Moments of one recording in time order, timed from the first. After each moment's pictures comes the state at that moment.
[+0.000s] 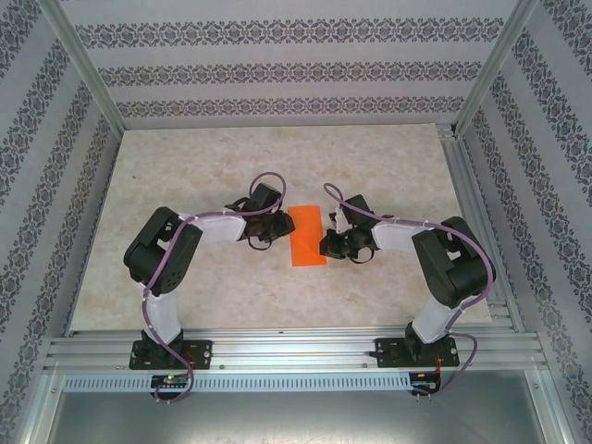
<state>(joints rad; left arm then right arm) -0.59 1.89 1.07 -0.14 0.23 -0.93 0.44 1.71 0.79 -0.22 -0.50 0.50</state>
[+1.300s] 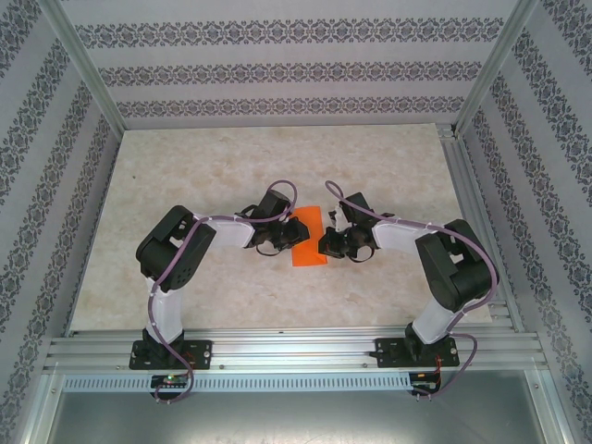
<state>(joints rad) -0.64 1.97 1.05 0.07 0.44 -1.00 0.46 1.68 0.82 -0.26 -0.52 0.55</state>
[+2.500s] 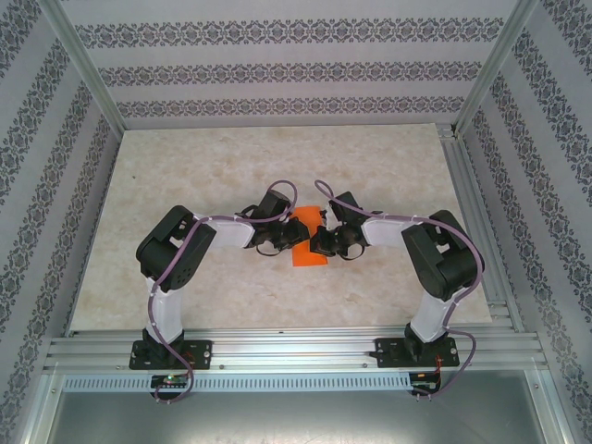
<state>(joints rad) -0.64 1.97 1.05 0.07 0.44 -1.00 0.49 1.78 0.87 -0.21 -0.52 0.58</state>
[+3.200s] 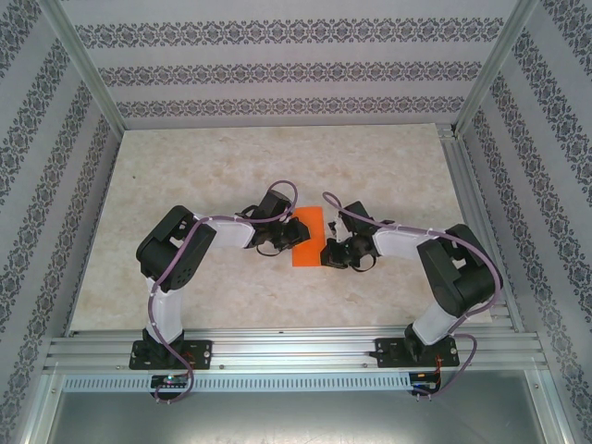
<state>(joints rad) -0.64 1.97 1.05 0.07 0.44 -1.00 0.48 1.64 0.74 -0.31 -0.50 0.50</state>
